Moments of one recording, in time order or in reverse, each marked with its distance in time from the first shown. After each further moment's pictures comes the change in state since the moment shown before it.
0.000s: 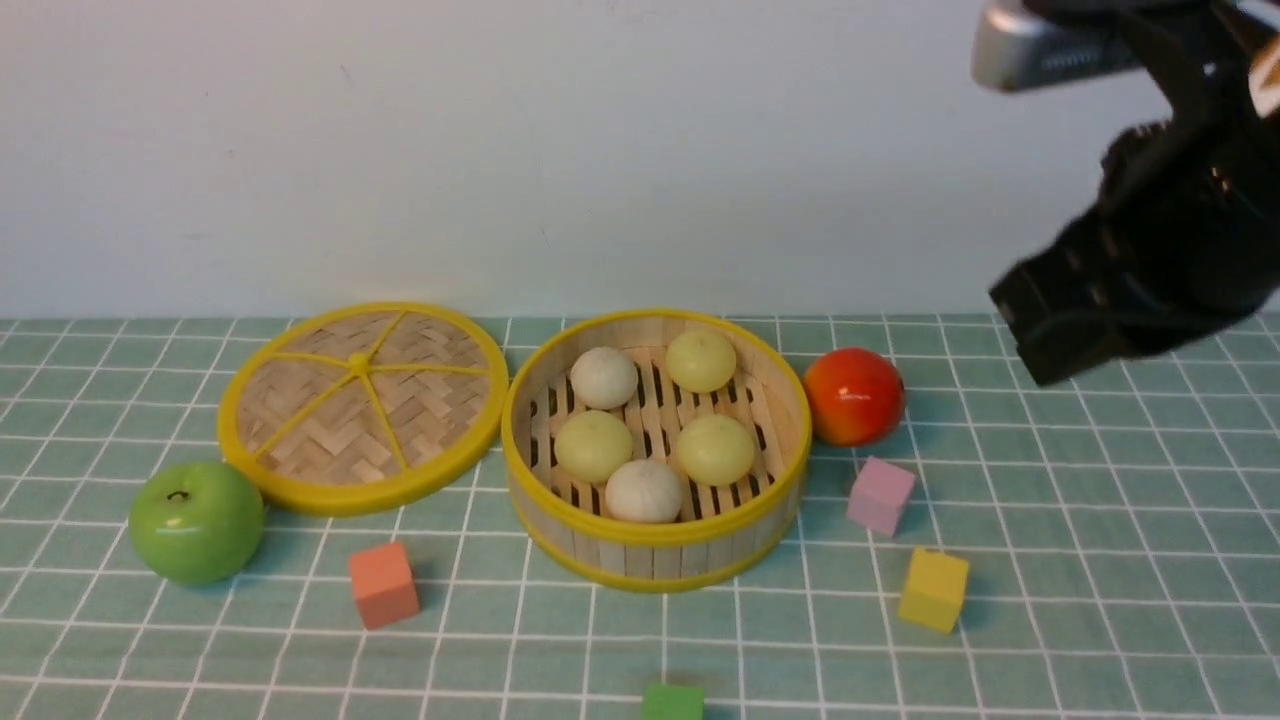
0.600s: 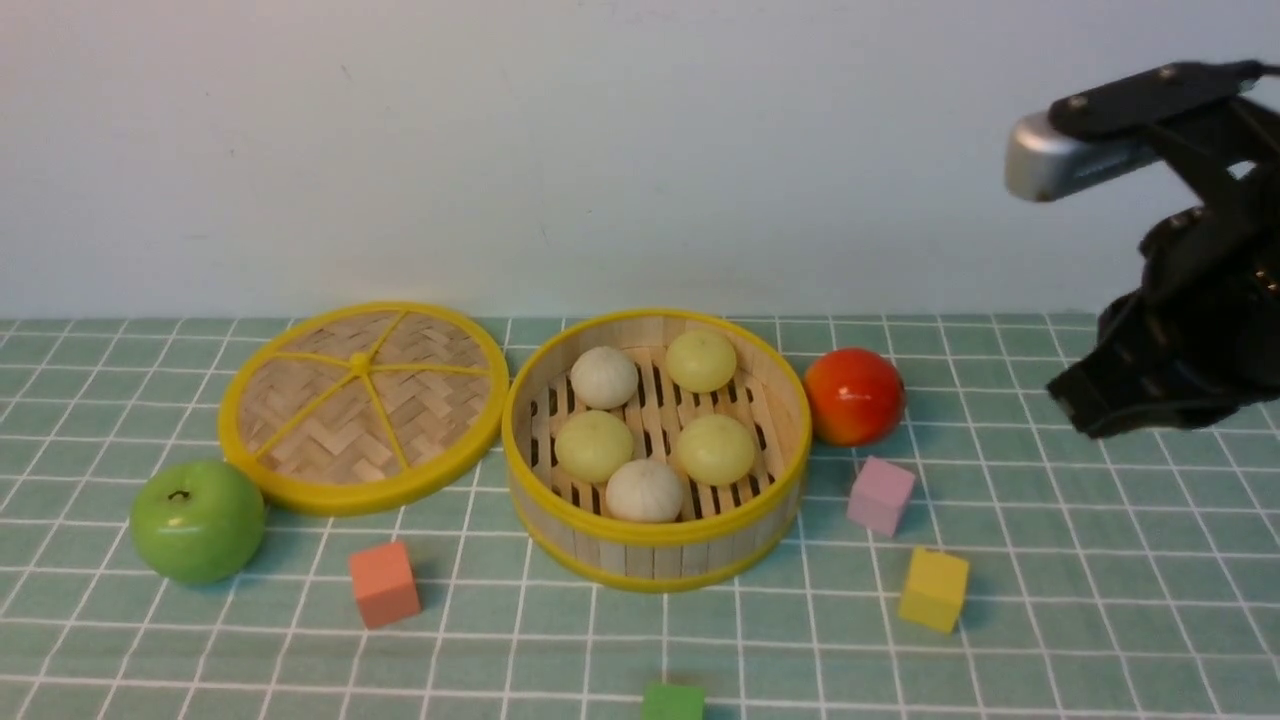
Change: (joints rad) right arm -0.054 -0.105 0.138 -0.057 -0.152 -0.096; left arm 0.000 0.000 0.000 0.000 0.000 0.000
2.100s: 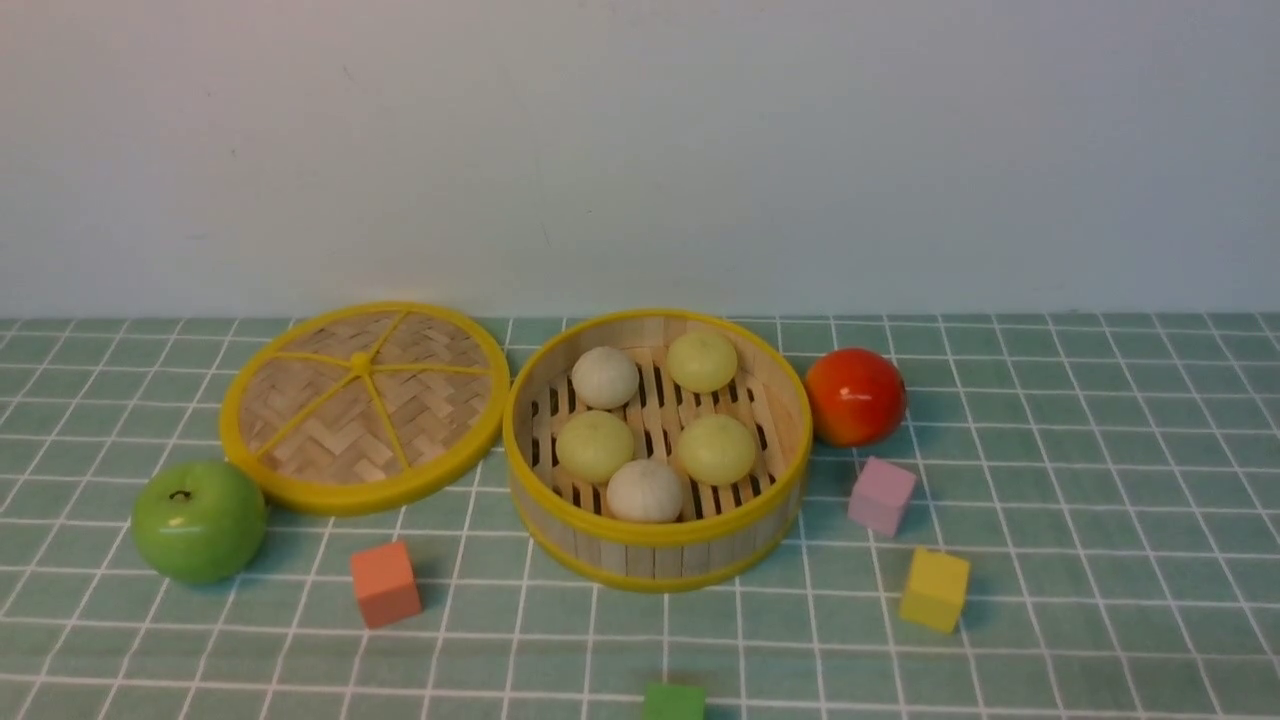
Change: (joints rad) right arm -0.375 -1.287 1.329 0.030 -0.734 -0.010; left arm 0.000 0.000 0.000 0.003 0.000 0.002
